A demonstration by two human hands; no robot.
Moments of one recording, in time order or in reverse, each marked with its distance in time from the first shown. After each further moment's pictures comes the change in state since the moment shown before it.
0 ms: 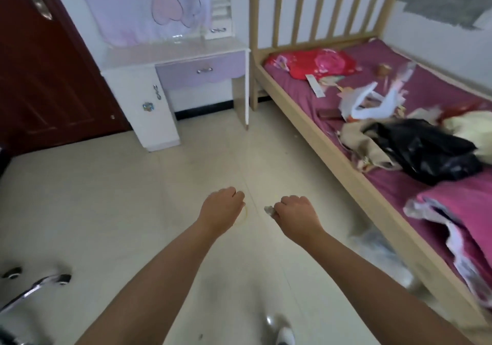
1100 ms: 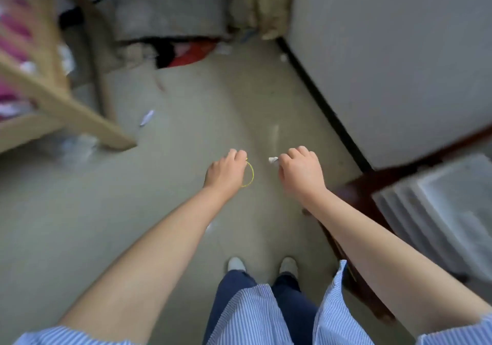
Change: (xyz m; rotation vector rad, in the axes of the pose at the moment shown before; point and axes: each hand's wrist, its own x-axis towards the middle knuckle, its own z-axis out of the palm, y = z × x) left_hand -0.775 0.628 0.044 0.096 -0.419 1.339; right_hand -1.033 -0.344 -0.107 0.032 0.035 1.790
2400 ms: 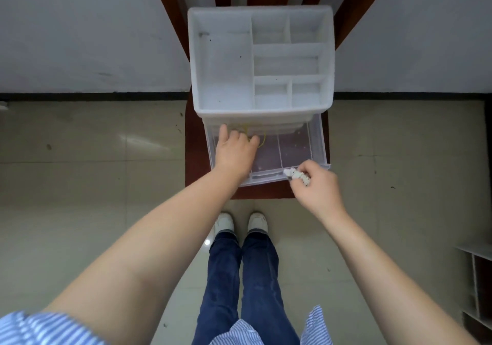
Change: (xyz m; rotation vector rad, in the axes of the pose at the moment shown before) left_hand 0.060 0.349 0.211 0.609 -0.165 1.268; right_hand -0.225 0.188 0.128 0.762 0.317 1.617
